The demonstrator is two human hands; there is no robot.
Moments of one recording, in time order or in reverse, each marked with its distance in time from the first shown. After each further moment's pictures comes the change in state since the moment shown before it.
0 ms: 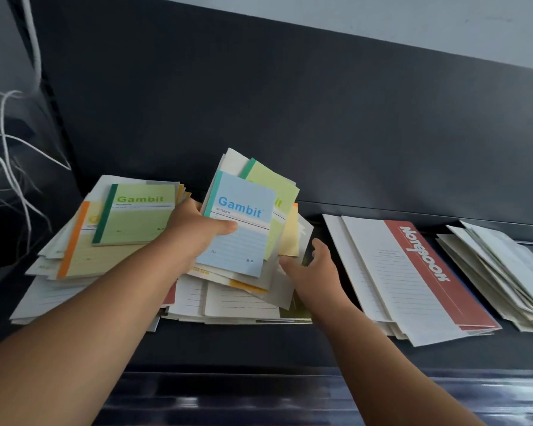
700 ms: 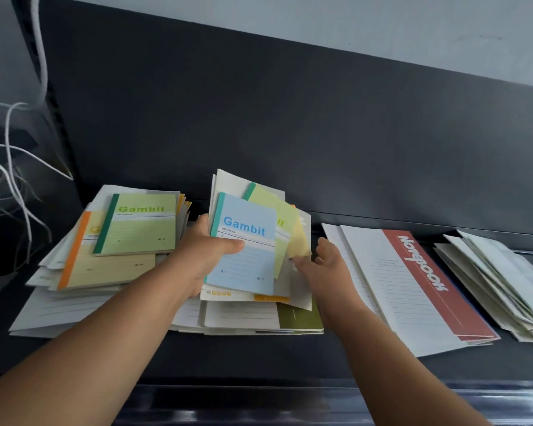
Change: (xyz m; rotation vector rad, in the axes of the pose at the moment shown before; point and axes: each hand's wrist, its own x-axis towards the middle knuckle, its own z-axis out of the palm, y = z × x) left_hand -0.011 -0.007 0.009 -0.145 -0.141 0.001; right_hand 0.017 -0.001 -0.003 0.137 0.010 -0.049
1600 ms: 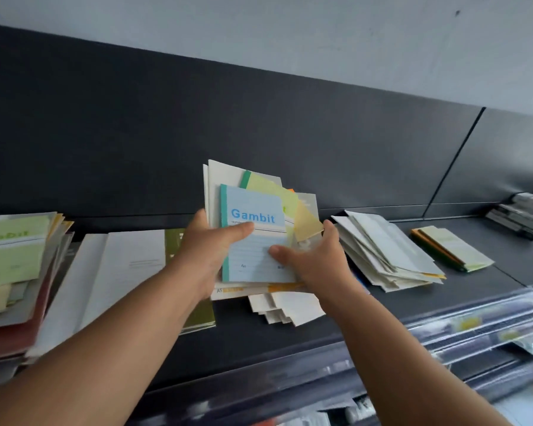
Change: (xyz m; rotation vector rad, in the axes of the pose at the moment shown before) left_hand -0.059 0.045 0.158 -0.209 -0.165 0.112; right_hand -0.045 -0.020 -0.148 0.012 0.247 -0.060
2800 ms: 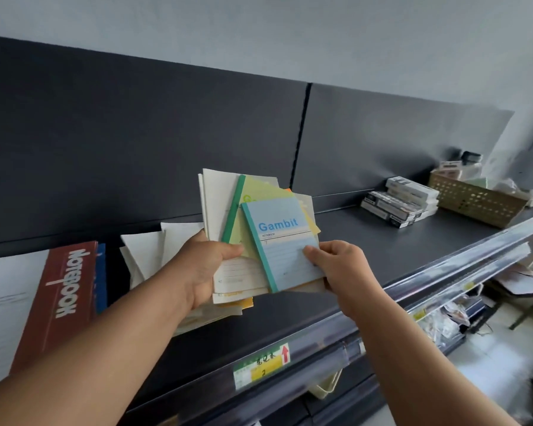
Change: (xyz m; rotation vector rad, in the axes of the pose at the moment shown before) left_hand 0.030 -0.072 0.414 -0.025 -0.345 -0.269; right_hand 0.154 0.123 -0.417 0.083 0.195 0.121
